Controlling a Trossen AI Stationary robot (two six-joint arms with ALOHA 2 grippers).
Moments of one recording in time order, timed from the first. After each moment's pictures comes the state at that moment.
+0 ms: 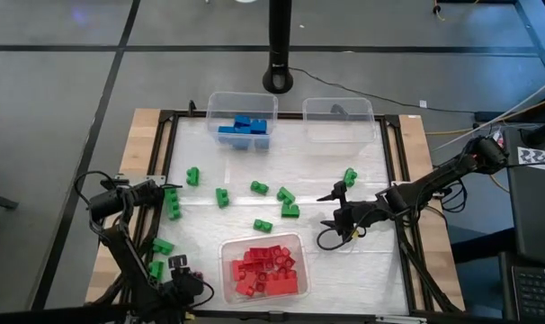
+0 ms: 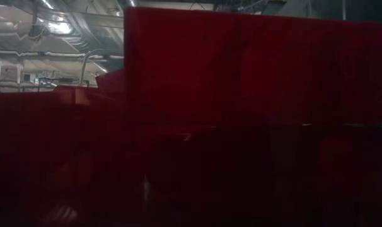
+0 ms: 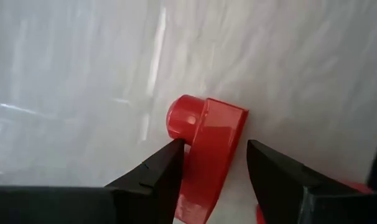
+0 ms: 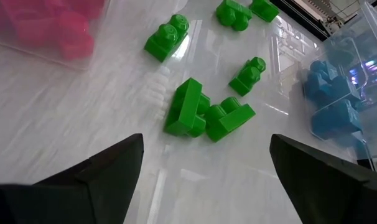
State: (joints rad) left arm -1.11 1.98 1.35 -1.02 -0.34 -1.32; right arm 0.45 1.15 0.54 -0.05 0.46 -0.23
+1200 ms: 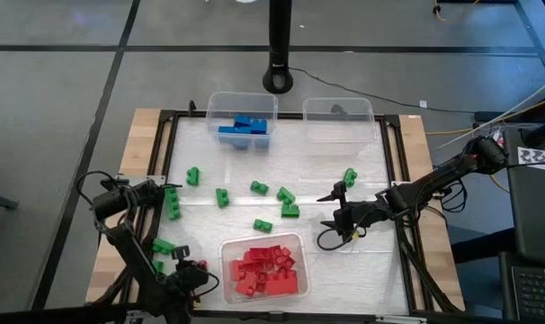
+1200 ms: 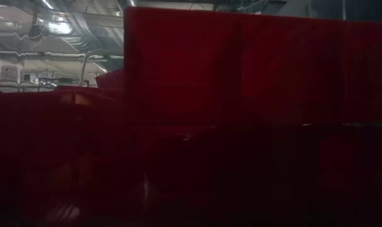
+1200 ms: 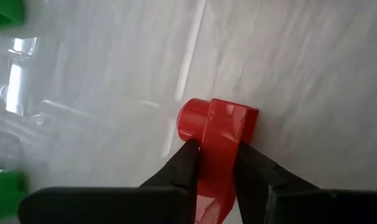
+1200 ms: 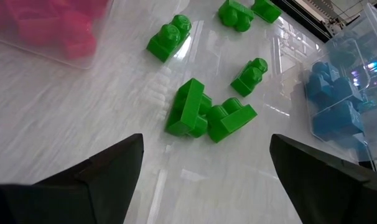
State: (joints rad) left arm -1.06 1.99 1.33 -1.11 -0.41 -1.34; right arm 0.45 1.15 0.54 -0.05 0.45 -0.24
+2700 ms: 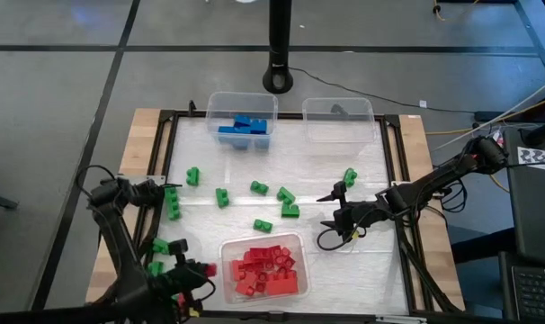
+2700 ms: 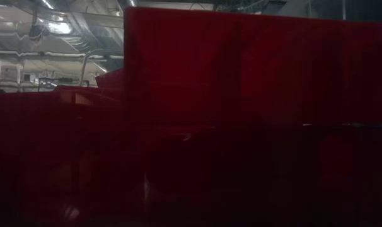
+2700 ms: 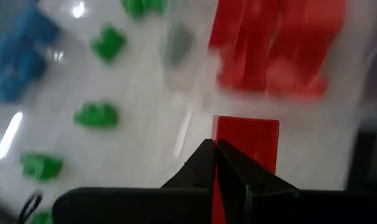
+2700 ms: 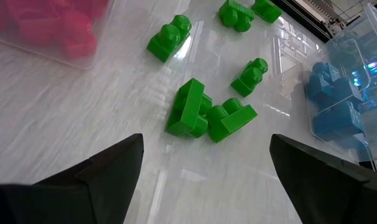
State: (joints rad) left arm -1.03 1.91 1.80 -1.55 -0.69 -1.32; right arm 0.45 1.15 0.54 -0.05 0.45 -0.24
